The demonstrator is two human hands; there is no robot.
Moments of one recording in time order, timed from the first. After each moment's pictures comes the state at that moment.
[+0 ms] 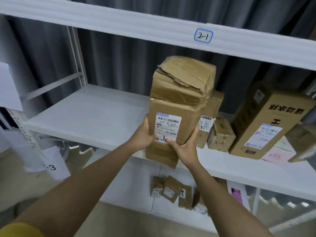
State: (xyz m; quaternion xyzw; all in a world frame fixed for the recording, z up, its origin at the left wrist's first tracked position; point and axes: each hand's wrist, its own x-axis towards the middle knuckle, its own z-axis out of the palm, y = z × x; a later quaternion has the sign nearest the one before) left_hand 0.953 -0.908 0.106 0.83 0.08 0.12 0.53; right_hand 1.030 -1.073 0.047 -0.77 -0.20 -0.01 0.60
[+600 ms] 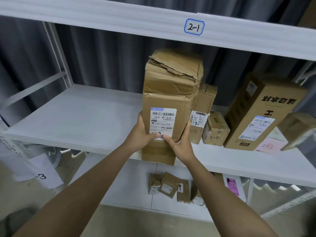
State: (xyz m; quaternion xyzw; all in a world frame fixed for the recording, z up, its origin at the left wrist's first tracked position) left_hand 0.971 -0.906 0.098 0.82 0.08 0.12 0.55; right_hand 1.037 -1.069 0.050 -0.78 -0.20 0.01 0.59
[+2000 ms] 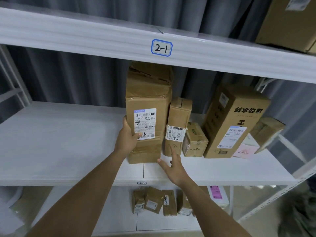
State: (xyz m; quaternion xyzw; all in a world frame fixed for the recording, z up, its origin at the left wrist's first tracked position) left_hand 1.076 -0.911 0.092 0.82 0.14 0.18 0.52; right_hand 1.070 -1.112 0.022 -0.86 -0.11 0.11 0.48
